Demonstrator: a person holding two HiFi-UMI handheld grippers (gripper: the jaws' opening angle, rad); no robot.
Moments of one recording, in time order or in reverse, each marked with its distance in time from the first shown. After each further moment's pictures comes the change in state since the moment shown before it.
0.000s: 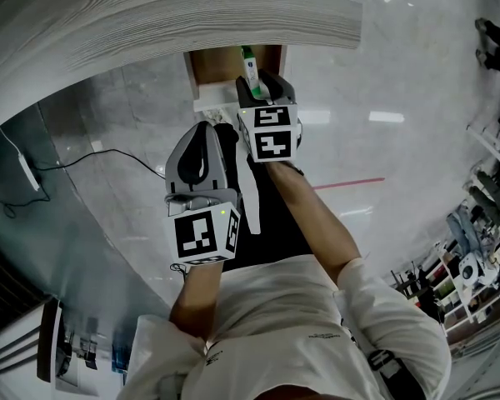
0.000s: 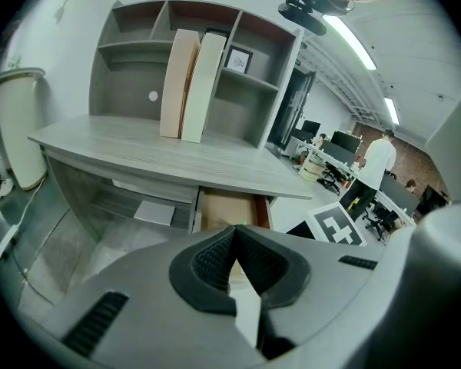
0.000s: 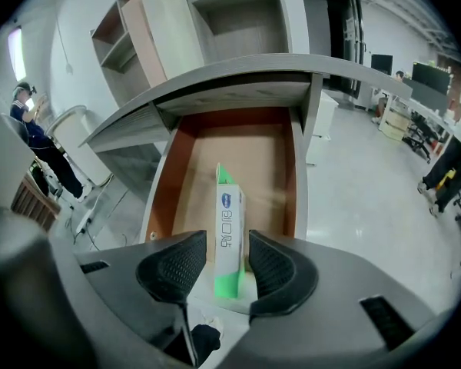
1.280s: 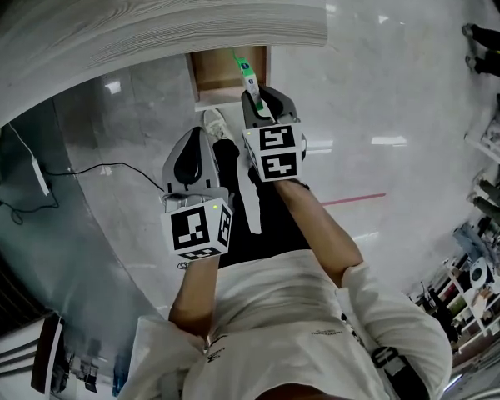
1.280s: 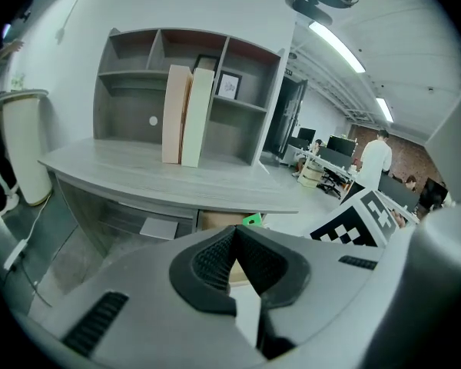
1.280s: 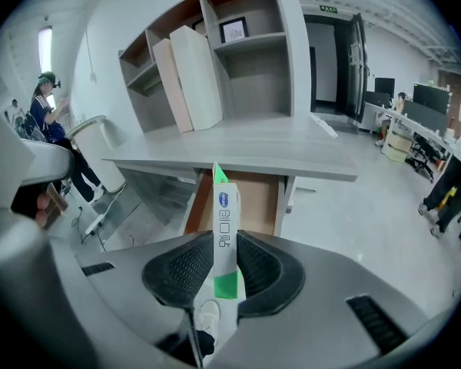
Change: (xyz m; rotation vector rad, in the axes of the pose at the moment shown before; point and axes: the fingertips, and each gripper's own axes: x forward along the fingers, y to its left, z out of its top) left arm -0.060 -0.021 0.029 0.047 -0.091 0.015; right arm -0.104 0.012 0.033 -0.080 -0.157 0.021
